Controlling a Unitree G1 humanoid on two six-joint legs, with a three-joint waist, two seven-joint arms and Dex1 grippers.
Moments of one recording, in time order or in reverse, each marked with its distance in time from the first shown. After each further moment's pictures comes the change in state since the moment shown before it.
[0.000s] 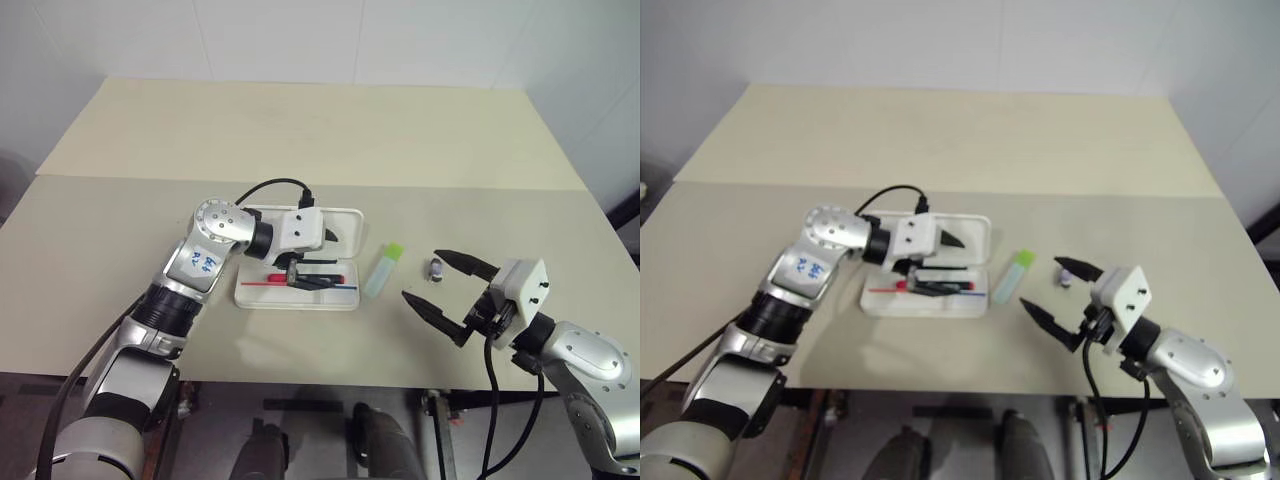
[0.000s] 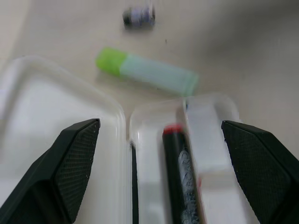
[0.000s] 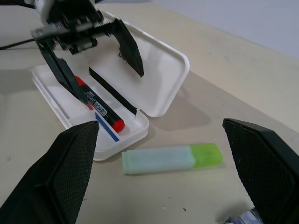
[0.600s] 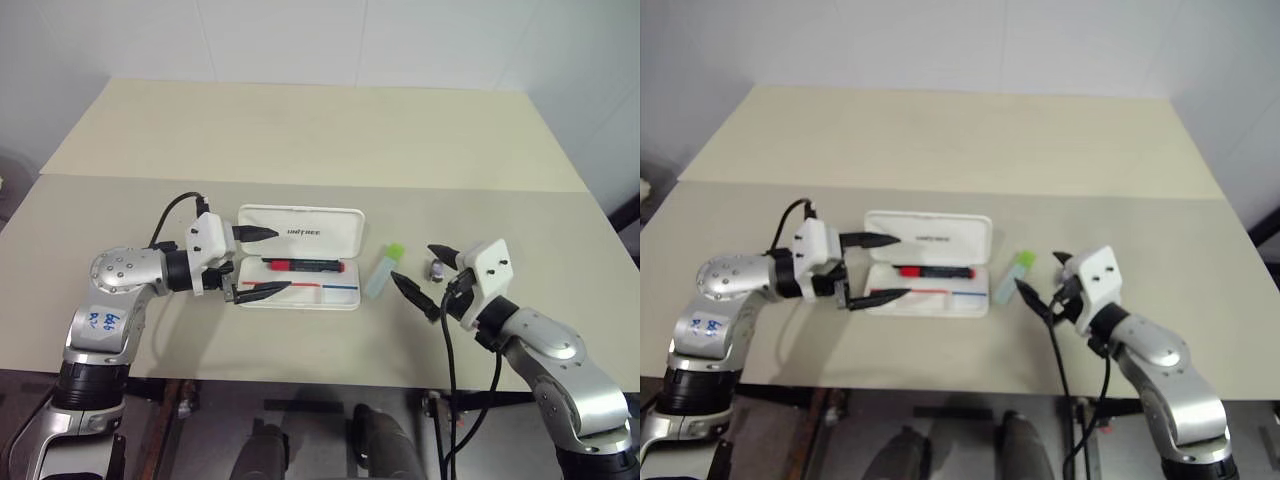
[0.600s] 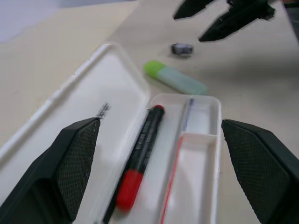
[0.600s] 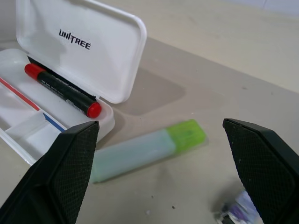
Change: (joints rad) left arm 0.407 0.113 0.389 -0.263 -0.277 -0.003 0.129; right arm -0.146 0.090 0.102 -0.001 -0.054 0.317 -0.259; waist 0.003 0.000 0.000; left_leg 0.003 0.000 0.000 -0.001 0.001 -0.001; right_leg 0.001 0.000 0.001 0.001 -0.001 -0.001
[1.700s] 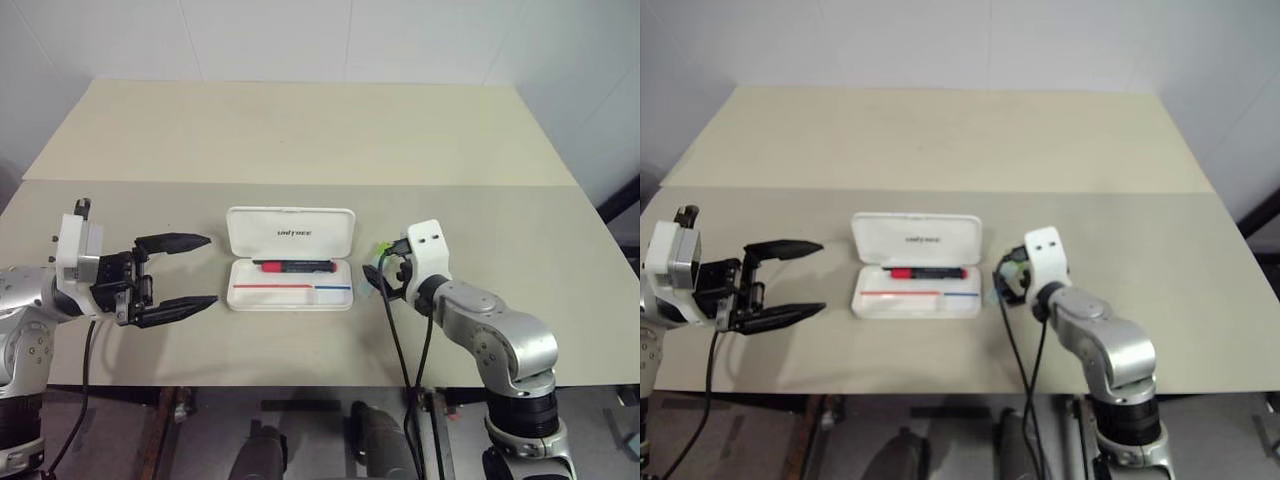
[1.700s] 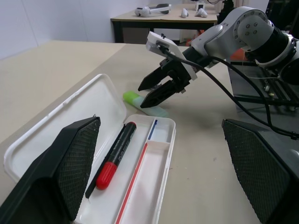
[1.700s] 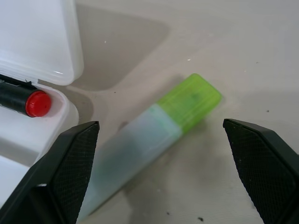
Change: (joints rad) left arm 0.197 0.227 0.248 0.043 -0.388 0.042 -0.254; right arm -0.315 0.255 0.110 0.069 -0.069 0.603 -0.336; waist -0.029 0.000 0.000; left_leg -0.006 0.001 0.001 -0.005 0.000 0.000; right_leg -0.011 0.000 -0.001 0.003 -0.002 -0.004
